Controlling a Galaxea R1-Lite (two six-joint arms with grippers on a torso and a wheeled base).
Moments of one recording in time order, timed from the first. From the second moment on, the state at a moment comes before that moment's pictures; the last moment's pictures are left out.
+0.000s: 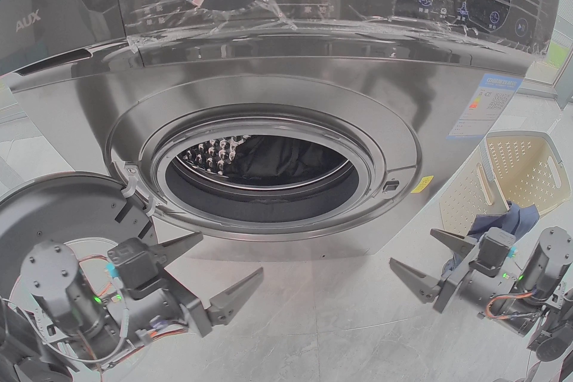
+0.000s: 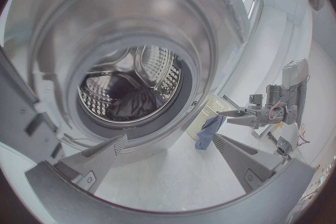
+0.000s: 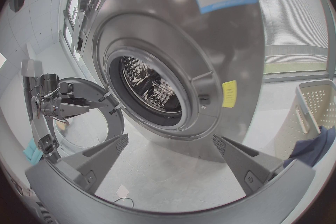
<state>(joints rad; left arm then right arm) -0.79 1.54 -0.17 -1.30 0.12 -0.13 0.68 1.64 -0.05 -1.51 -0.07 0.14</state>
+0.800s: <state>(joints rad) -0.57 0.74 -0.02 -0.63 0.11 -0.05 0.41 0.74 -0.02 -0.63 -0.13 0.15</state>
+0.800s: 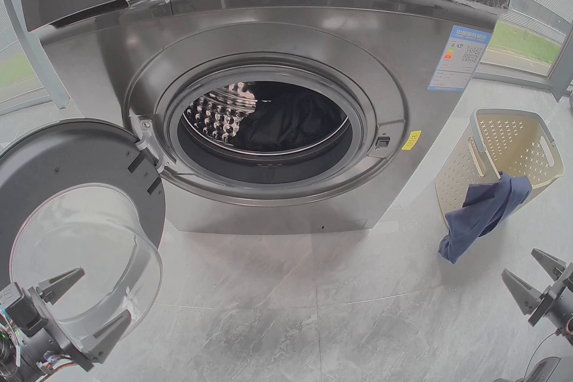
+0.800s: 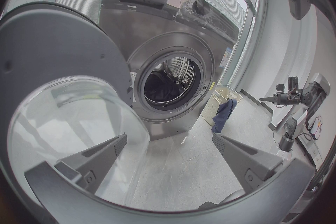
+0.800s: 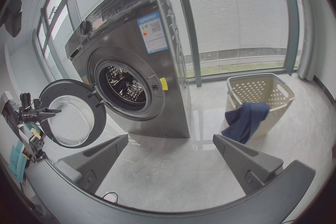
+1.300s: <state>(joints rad) -0.34 0.27 -0.02 -0.23 0.06 -0.06 0.12 0.36 -0.02 -0.35 -0.06 0.10</state>
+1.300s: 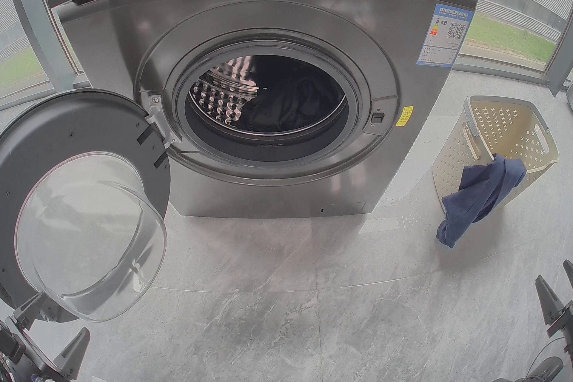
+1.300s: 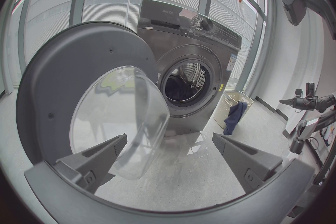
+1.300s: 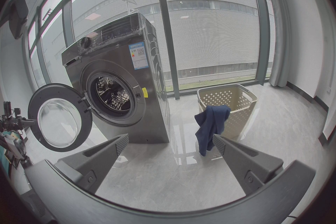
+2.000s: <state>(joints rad) -0.01 0.04 -0.02 -0.06 0.02 -0.01 -0.01 0.02 -0.02 0.01 -0.05 0.03</state>
